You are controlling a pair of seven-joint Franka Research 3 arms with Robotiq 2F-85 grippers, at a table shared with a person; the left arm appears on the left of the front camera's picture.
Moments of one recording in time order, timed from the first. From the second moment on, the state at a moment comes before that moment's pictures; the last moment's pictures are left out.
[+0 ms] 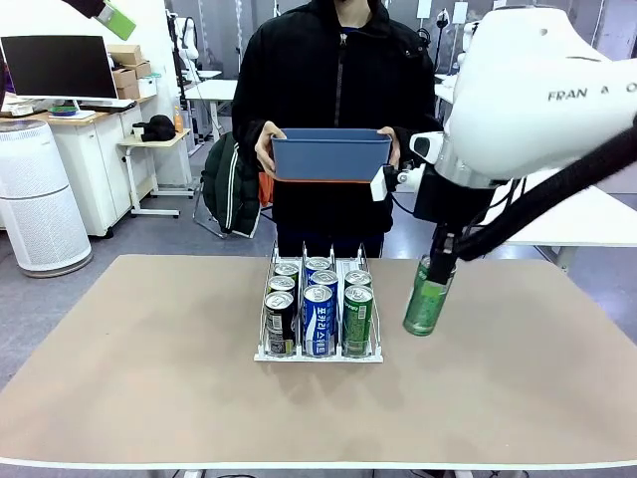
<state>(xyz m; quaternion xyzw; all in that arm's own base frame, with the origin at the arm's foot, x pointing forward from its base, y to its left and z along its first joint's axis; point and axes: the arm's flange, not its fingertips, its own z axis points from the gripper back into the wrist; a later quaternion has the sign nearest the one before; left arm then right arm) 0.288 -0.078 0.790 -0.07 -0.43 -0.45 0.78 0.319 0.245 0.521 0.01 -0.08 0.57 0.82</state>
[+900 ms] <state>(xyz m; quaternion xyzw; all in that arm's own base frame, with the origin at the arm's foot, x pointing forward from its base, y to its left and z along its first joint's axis) 0.288 -0.078 0.791 -0.07 -0.43 -0.45 0.78 0.322 0.280 0.464 0.02 -0.09 0.57 0.81</state>
